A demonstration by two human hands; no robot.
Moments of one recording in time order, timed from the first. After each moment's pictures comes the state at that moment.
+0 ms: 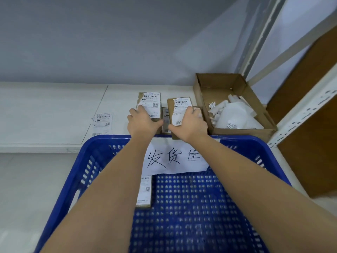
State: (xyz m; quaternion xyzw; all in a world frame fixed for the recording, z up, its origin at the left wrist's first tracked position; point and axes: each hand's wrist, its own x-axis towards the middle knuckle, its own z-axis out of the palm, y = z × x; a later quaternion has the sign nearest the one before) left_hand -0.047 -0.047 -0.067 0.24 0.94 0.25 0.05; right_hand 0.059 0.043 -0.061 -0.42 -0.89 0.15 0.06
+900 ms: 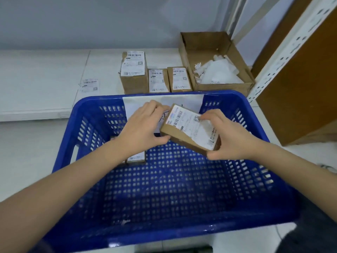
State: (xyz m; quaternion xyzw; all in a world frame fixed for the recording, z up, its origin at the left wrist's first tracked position) left_hand 0.068 -0.165 -0.055 0.65 0.74 0.19 0.03; right_hand 0.279 -0.015 -0.040 -0.19 -0.97 0.18 -0.03
